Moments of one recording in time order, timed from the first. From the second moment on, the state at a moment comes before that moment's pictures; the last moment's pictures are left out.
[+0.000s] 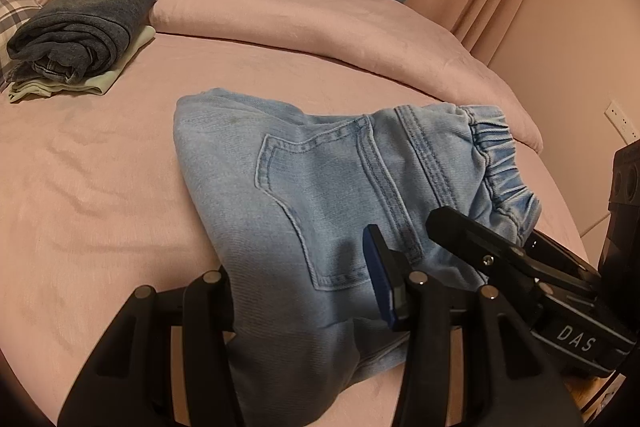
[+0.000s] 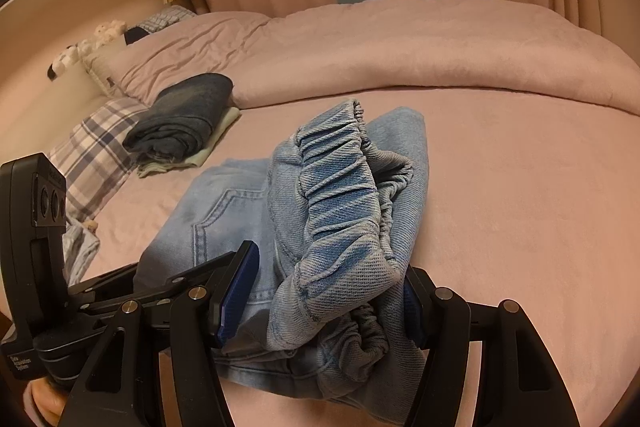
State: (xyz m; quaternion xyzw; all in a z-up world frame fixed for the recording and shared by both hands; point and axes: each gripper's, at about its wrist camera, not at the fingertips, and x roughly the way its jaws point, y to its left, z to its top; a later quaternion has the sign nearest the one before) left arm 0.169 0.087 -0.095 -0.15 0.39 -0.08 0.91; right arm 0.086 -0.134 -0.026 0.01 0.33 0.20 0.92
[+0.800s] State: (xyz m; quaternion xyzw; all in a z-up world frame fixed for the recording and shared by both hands) left arm 0.208 0.105 -0.096 -0.15 0.37 -0.08 0.91; right arm 0.114 -0.127 -0.024 0.01 0.33 0.20 0.92
